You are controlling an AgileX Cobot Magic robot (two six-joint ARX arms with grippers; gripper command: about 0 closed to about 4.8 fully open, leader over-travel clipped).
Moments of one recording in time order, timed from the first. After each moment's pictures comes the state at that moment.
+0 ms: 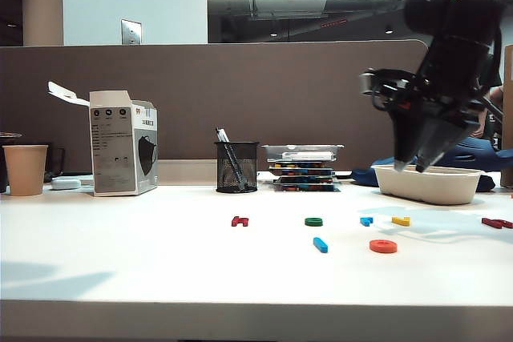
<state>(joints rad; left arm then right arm) -1.12 0.99 1.35 -0.91 -0.48 -0.82 0.20 1.79 1.37 -0.73 -0.19 -0.27</state>
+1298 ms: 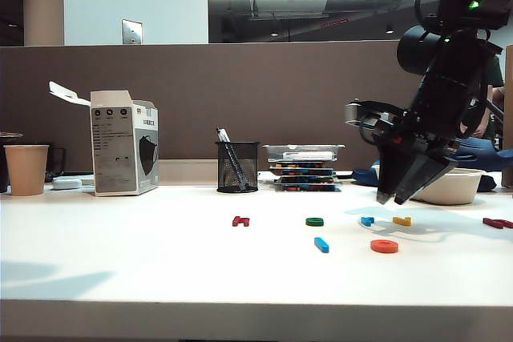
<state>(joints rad) -1.12 0.99 1.35 -0.91 -0.48 -0.82 0.20 1.91 1.37 -0.66 -0.31 -0.39</state>
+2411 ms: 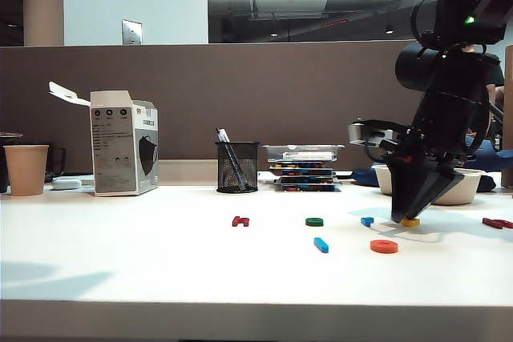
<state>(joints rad) -1.12 0.99 1.35 -0.91 -0.48 -0.82 0.19 1.96 1.37 -0.69 -0.25 -0.40</state>
